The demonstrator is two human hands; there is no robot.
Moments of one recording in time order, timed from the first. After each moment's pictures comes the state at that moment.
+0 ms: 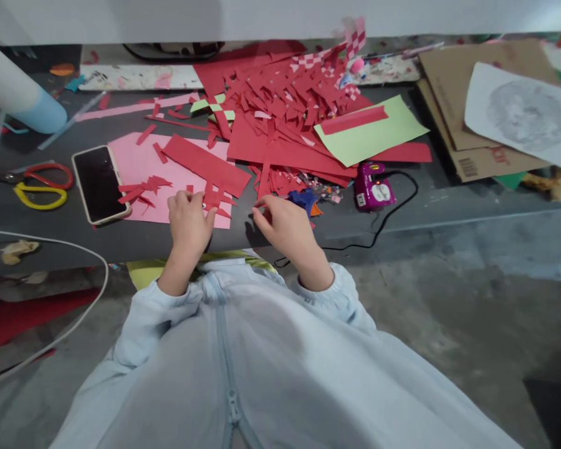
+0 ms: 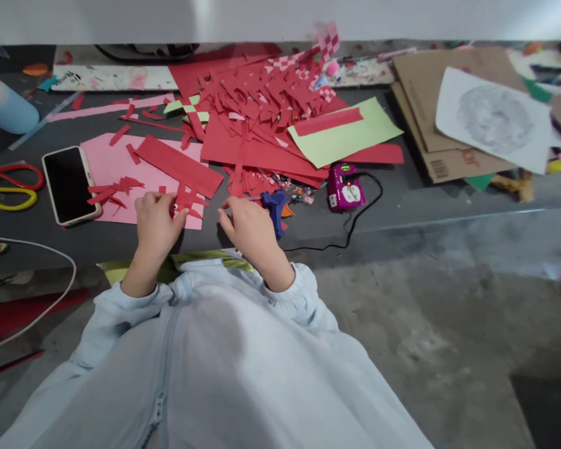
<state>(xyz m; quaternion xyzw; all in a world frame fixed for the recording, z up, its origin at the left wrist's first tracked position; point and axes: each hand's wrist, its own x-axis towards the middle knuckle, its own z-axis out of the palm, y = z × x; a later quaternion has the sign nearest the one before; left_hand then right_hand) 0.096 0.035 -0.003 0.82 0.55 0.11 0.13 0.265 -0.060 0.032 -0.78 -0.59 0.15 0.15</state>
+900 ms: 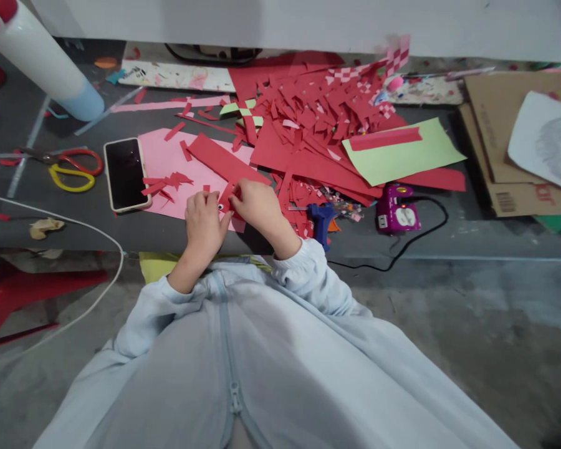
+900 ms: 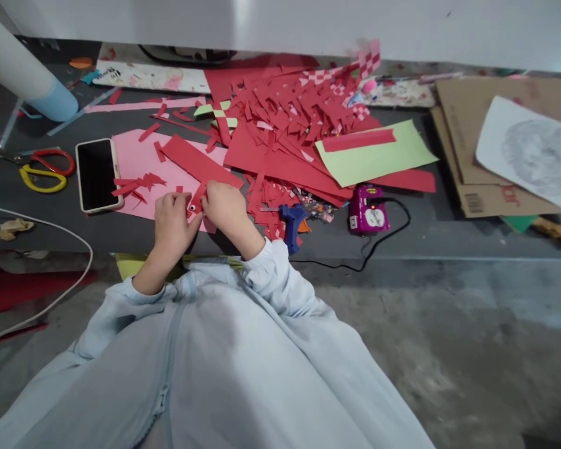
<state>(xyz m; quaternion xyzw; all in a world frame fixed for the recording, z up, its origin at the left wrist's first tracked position) 0.091 0.026 -0.005 0.81 0.56 0.11 0.14 0.231 0.028 0.012 -0.73 -0.65 0.19 0.09</state>
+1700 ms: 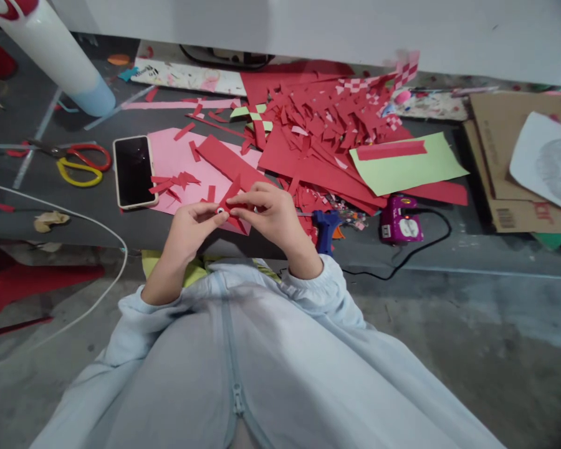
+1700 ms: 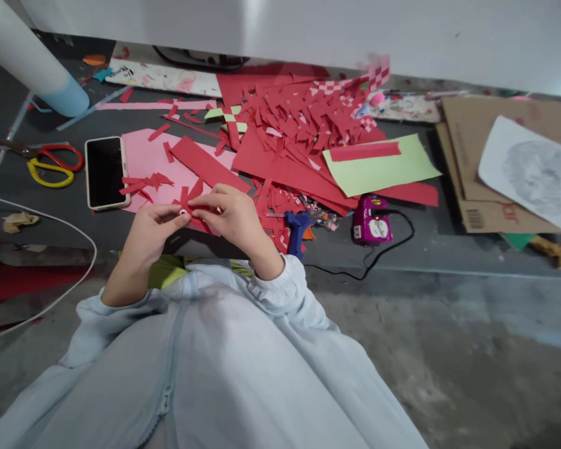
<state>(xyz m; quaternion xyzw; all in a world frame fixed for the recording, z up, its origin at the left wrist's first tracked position) 0.058 0.028 0.024 0.50 0.48 0.35 0.63 0.237 -0.002 0.032 -0.58 -0.67 0.26 0.38</state>
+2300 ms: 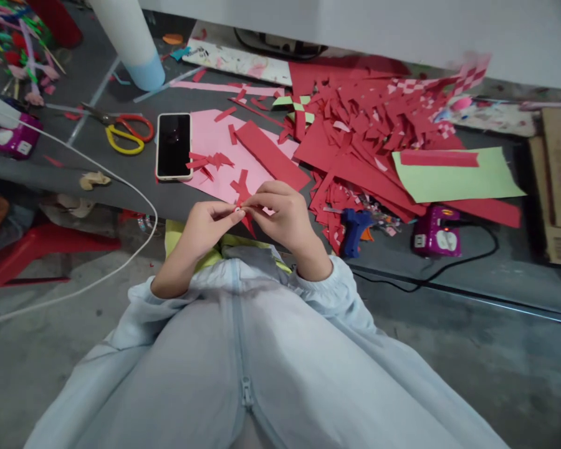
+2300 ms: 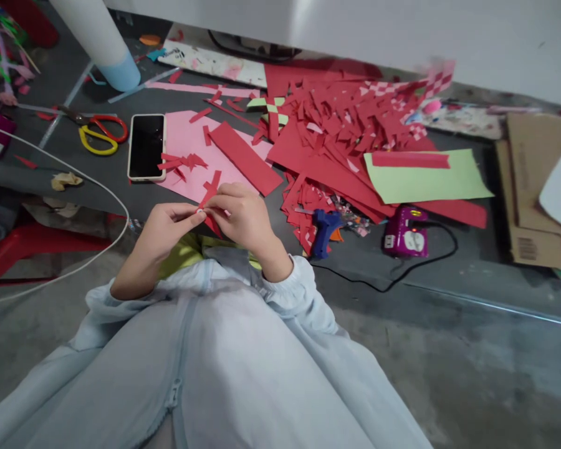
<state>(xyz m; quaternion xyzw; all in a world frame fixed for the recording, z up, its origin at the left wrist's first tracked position) 0.025 -0.013 0.029 0.57 0.48 0.33 0.58 0.206 -0.019 0.023 -0.50 -0.76 0.18 0.38</state>
